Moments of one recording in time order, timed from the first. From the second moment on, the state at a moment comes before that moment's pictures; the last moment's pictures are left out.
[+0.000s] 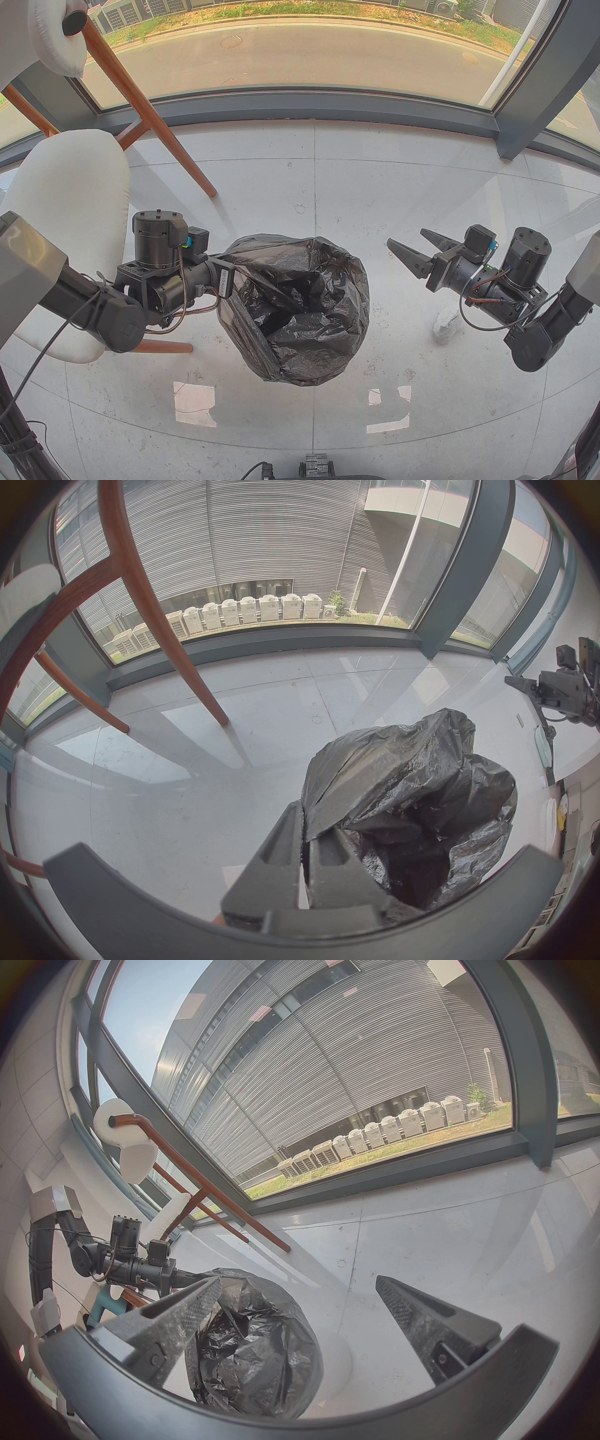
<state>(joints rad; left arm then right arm) -0.38 1.97 -0.93 -0.72 0.11 0.08 0.34 1.99 -0.62 -1.42 0.30 0.23</state>
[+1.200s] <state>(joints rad) -0.42 1.68 -0.62 -0.72 -0.02 0.08 -0.04 2.26 -0.64 -1.12 0.26 0.16</state>
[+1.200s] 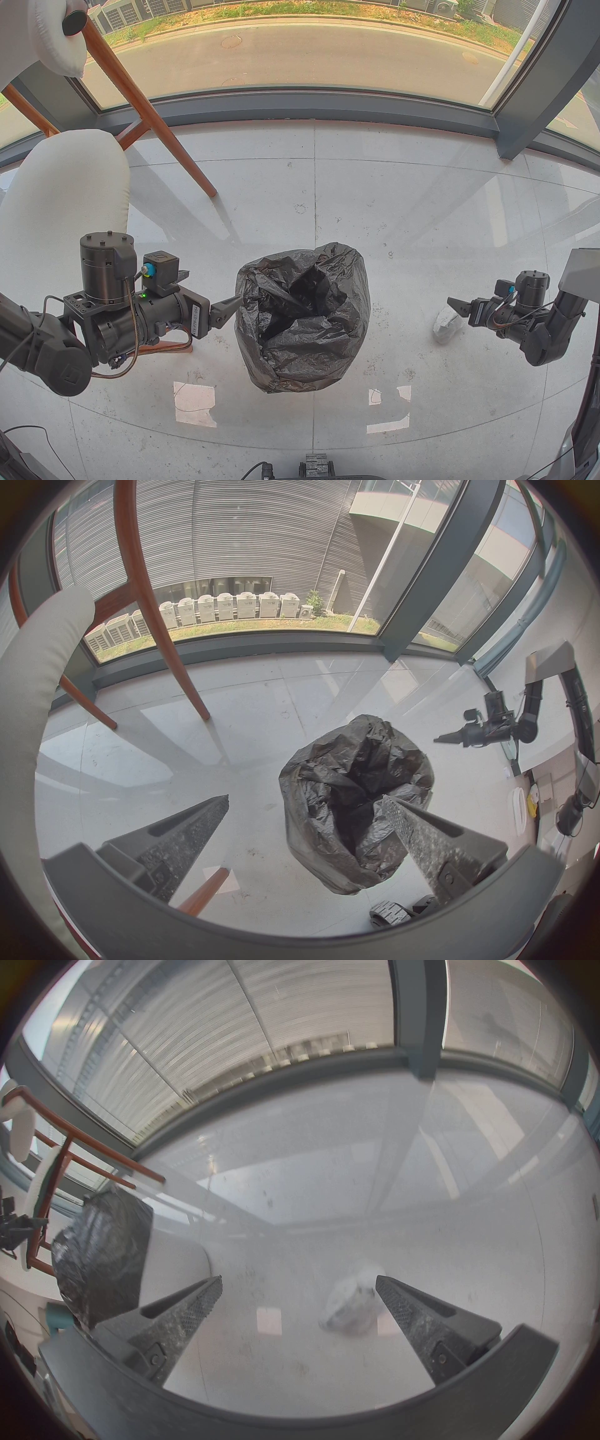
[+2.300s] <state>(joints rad) -0.43 1.68 -0.61 -0.74 -0.04 0.07 0.03 2.54 -1.23 -0.56 -0.07 0.58</state>
